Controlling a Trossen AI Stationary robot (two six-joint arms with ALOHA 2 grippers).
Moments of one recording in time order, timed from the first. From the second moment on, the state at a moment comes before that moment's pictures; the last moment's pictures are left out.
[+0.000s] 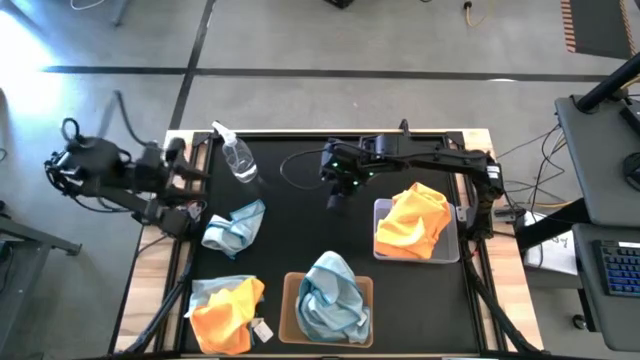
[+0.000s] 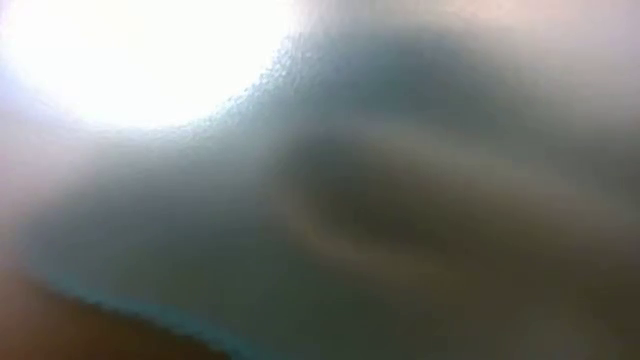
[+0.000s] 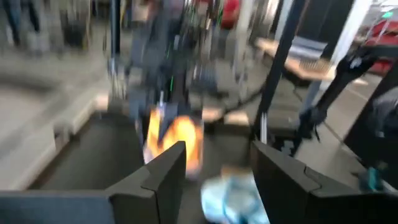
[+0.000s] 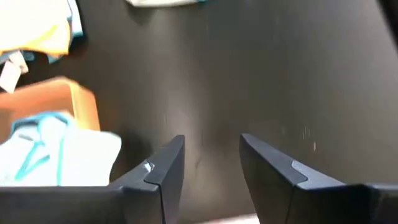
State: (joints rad) left arm -0.33 0.67 1.31 -0.80 -0.27 -0.23; right arm -0.12 1.88 1.99 -1.18 -0.08 0.19
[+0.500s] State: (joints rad) left arm -0.33 0.73 1.29 -1.25 -0.27 -0.73; right arm -0.05 1.78 2.03 -1.32 -0.09 0.35
